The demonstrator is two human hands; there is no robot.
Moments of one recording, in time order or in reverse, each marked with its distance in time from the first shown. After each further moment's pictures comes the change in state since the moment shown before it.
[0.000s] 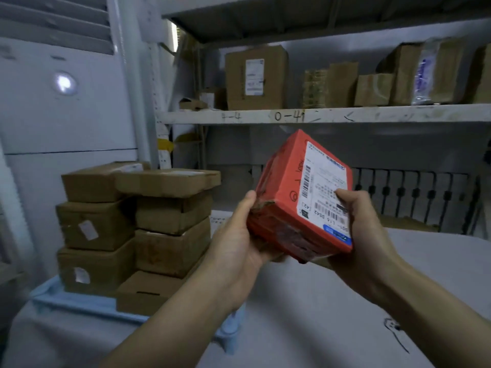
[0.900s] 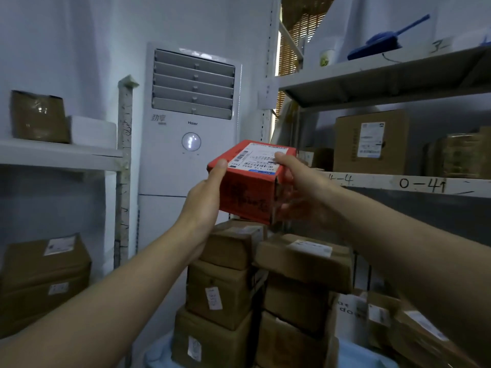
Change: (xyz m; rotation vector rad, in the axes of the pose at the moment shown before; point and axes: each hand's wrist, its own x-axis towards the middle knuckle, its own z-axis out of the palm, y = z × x) left_hand 0.032 0.229 -0.182 0.639 0.499 0.544; right_hand 0.107 0.011 0.313 -0.586 -0.434 -0.055
